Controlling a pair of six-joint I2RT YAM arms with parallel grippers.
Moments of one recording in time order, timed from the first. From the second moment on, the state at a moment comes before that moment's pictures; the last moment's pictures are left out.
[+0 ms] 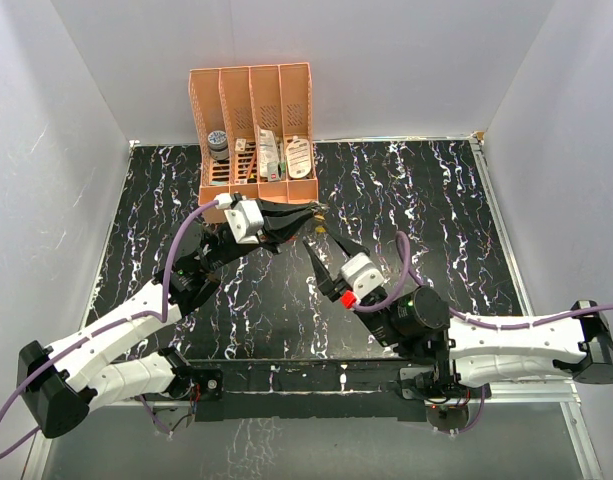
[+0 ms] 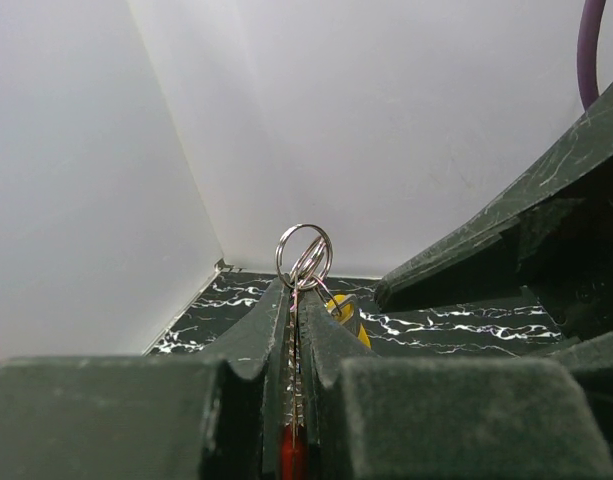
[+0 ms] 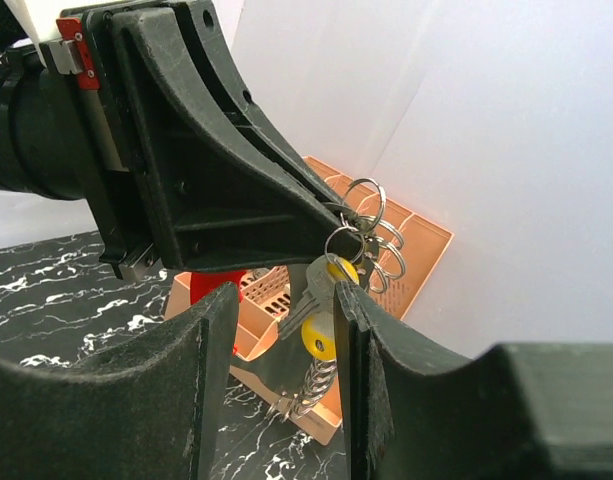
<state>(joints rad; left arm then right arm) -0.80 1.02 0.85 0.57 0.41 0.09 1.44 0.97 0.72 0.78 0.66 -0.72</state>
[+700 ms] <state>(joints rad) -0.80 1.03 0.85 0.60 0.45 0.05 1.44 0.92 0.72 0.81 0.65 -0.73</state>
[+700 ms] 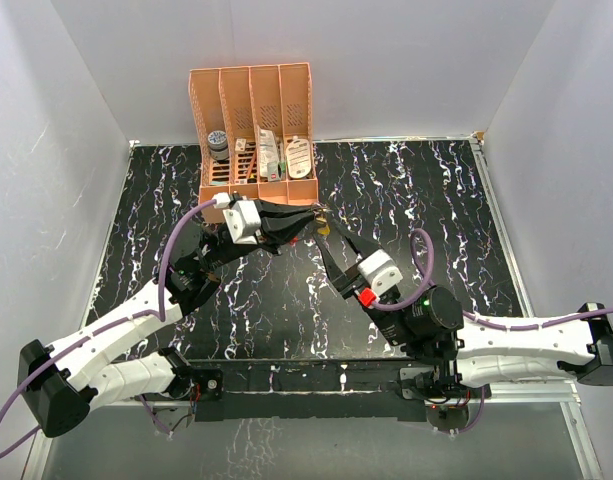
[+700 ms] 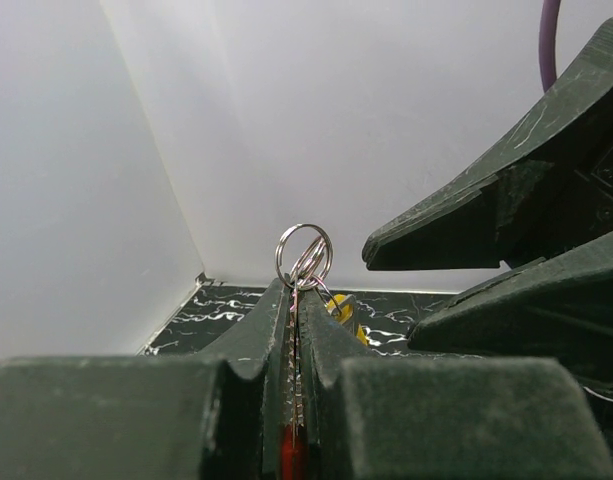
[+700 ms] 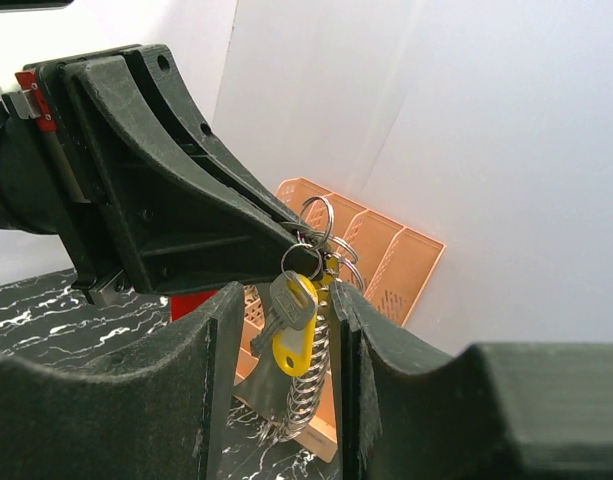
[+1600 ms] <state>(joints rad) -0.80 1.03 0.84 0.68 0.49 -0.02 1.44 0.94 0.72 0.81 0.65 -0.69</state>
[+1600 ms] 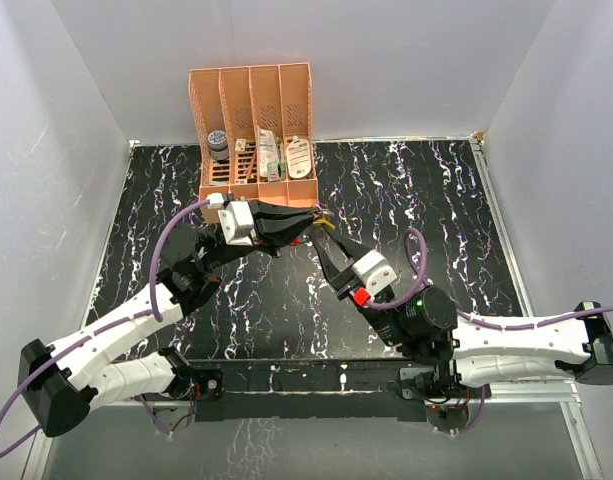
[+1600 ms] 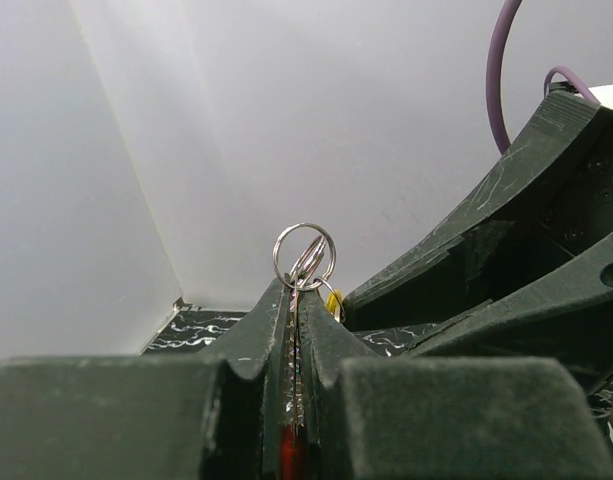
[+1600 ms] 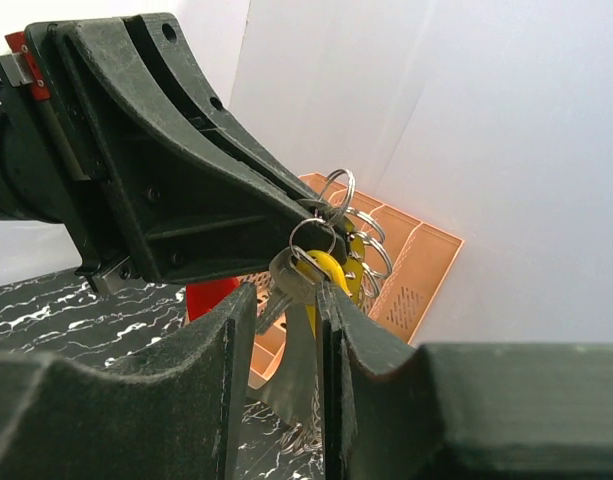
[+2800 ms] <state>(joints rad) -0.80 1.05 0.84 0.71 0.54 -0.05 1.44 0.87 0.78 0.65 0.63 -0.62</state>
